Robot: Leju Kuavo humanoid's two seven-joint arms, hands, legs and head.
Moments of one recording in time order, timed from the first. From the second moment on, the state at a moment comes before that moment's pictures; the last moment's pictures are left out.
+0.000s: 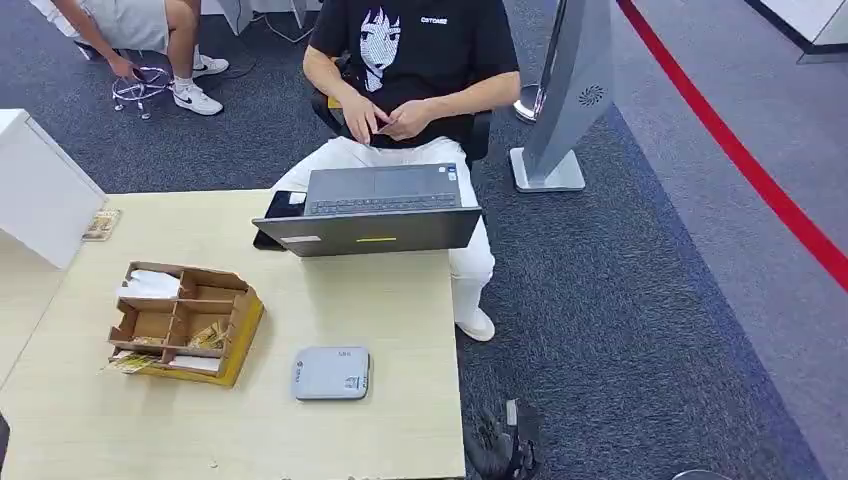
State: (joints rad) left arm 0.11 -0.07 0.45 -1.49 0.01 0.18 -0.68; right arm -0.20 0.25 -0.33 -0.27 0.06 0.10 -0.57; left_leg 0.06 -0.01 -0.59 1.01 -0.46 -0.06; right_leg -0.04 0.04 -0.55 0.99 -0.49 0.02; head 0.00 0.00
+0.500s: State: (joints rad) left arm -0.06 -0.02 0.90 -0.57 0.14 -0.13 -0.57; right arm -0.19 0.25 -0.35 -0.27 0.10 0.15 -0.58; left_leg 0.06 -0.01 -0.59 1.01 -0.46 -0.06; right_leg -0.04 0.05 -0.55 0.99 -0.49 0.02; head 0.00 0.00
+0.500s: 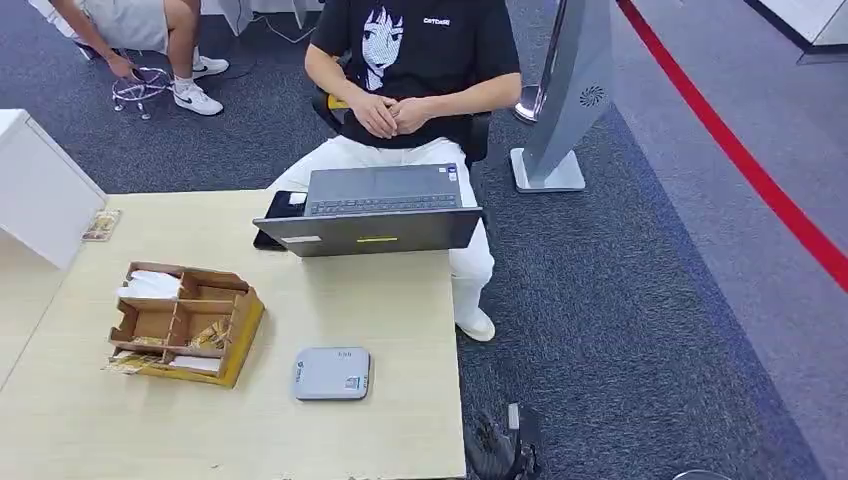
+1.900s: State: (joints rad) left arm 0.05 -0.04 0.54 -0.31 0.12 -0.02 -0.09; right arm 0.01 0.13 -0.15 -0.33 0.05 0.11 -0.24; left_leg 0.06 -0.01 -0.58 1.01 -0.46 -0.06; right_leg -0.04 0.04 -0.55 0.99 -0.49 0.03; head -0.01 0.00
